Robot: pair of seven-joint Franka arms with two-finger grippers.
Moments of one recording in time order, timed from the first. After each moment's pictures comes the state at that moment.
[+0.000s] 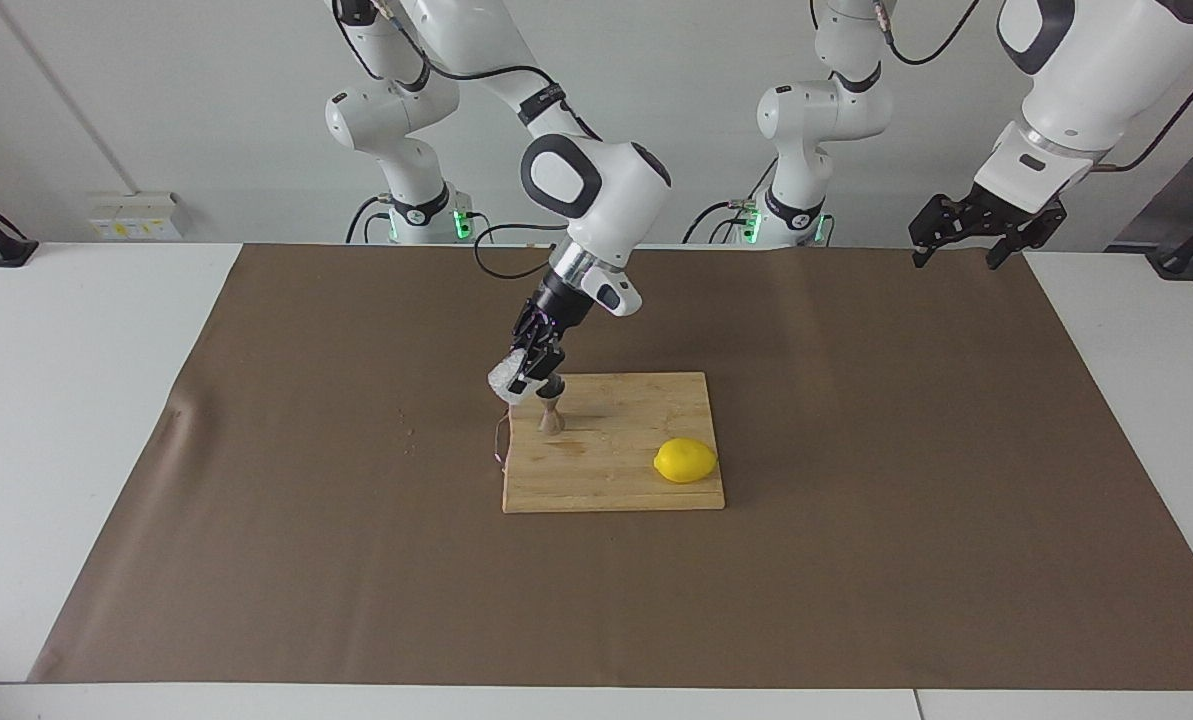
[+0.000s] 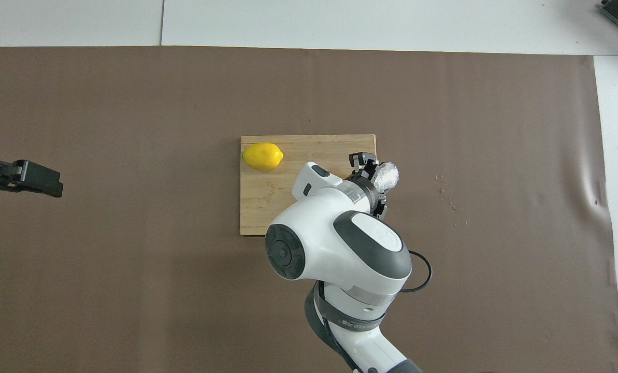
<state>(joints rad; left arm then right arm) 0.01 -0.04 -0.08 -1.59 -0.01 1.47 0.02 0.64 0.23 0.03 -1.85 -0.83 1.93 -0.69</state>
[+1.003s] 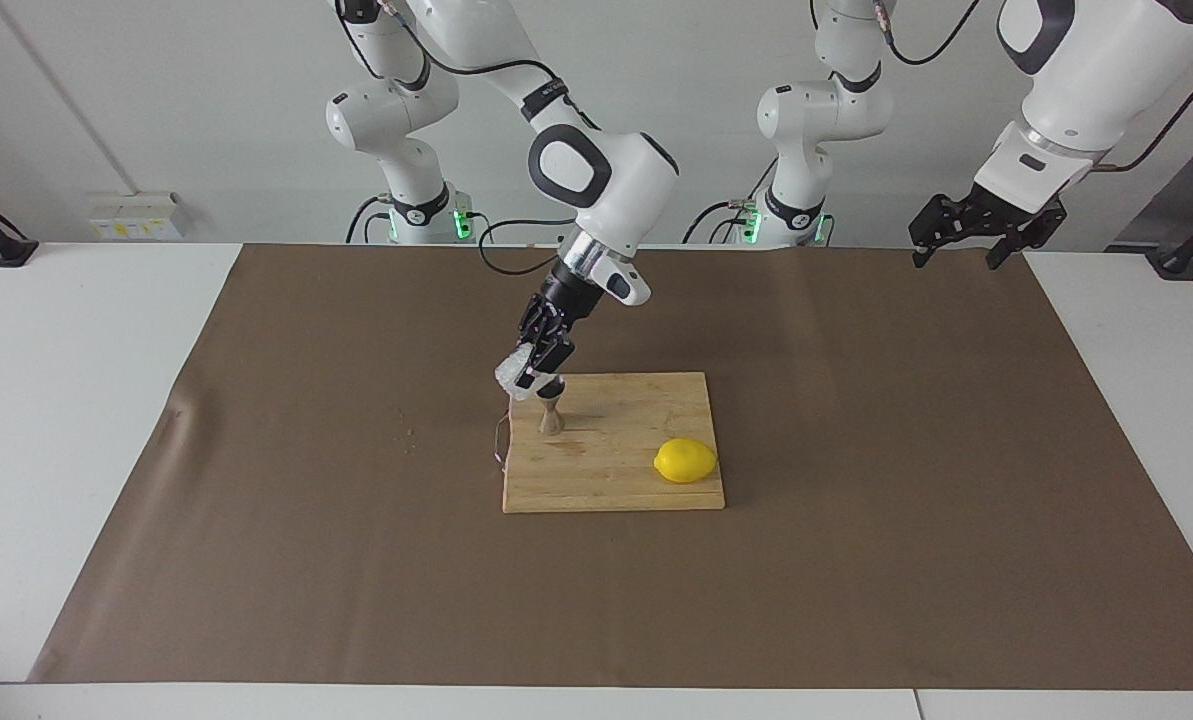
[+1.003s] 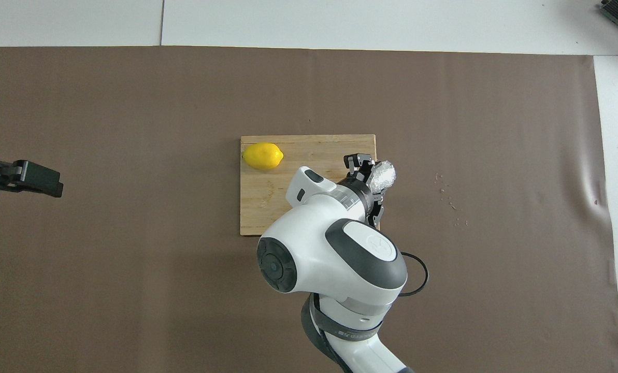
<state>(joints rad) 0.01 -0.04 -0.08 -1.59 -0.01 1.47 0.02 0.65 0.21 0.03 -1.84 -0.81 1.93 -0.68</state>
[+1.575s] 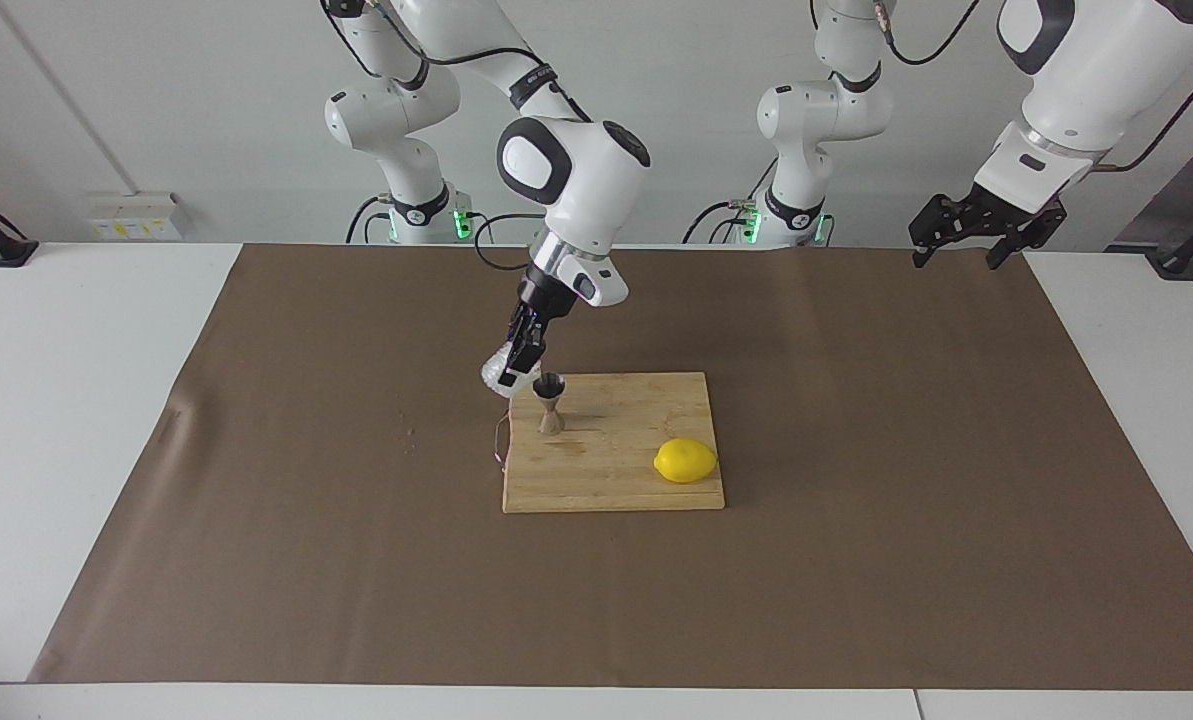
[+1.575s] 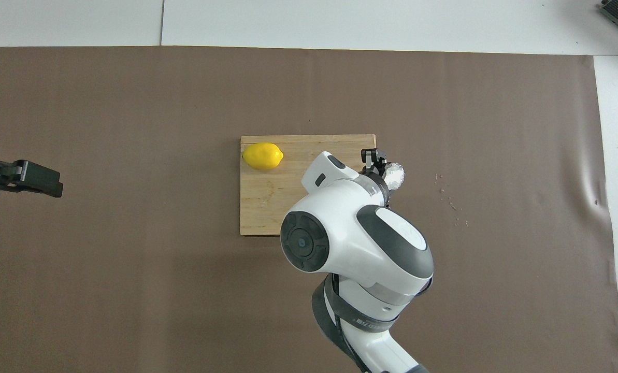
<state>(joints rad) 0.01 -0.04 -0.08 -1.59 -0.01 1.47 0.02 0.57 0.19 0.03 -1.83 -0.64 1.95 -0.68</state>
